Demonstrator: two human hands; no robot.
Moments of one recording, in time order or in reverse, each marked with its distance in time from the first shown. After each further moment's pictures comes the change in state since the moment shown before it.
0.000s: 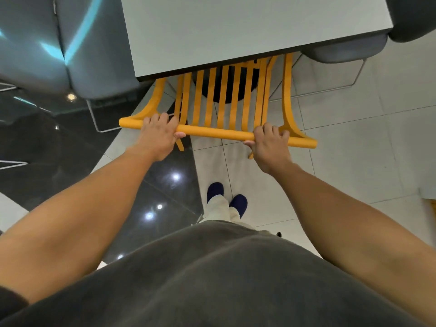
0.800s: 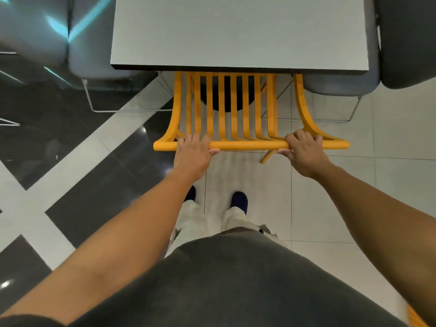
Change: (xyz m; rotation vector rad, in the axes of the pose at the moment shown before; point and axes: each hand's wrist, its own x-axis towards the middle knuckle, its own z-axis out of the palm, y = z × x) left_hand 0.043 0.244 0.003 -0.141 0.072 -0.283; right_hand 0.031 0.259 -0.021 -0.012 -0.051 -0.270
